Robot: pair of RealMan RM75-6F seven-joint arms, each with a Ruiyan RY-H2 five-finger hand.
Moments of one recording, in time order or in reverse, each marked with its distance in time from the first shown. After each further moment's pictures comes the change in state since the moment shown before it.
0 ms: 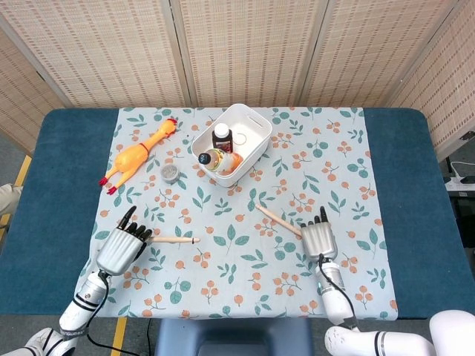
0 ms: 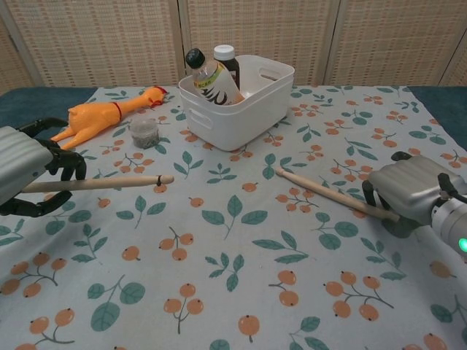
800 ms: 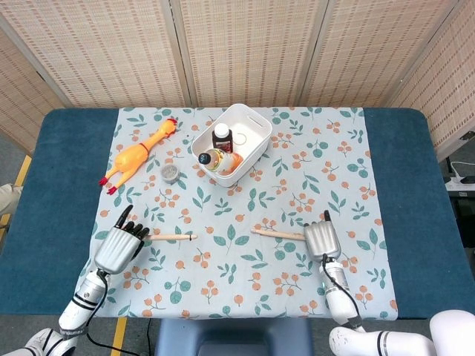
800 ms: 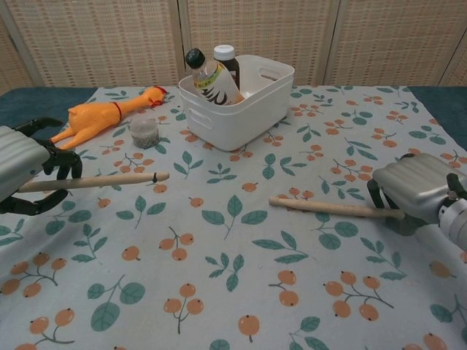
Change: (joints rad) left arm 0.006 0.003 -0.013 -0.006 -0.022 -0.014 0.006; right arm -0.005 0.013 -0.037 0.047 -0.071 0.001 0.097
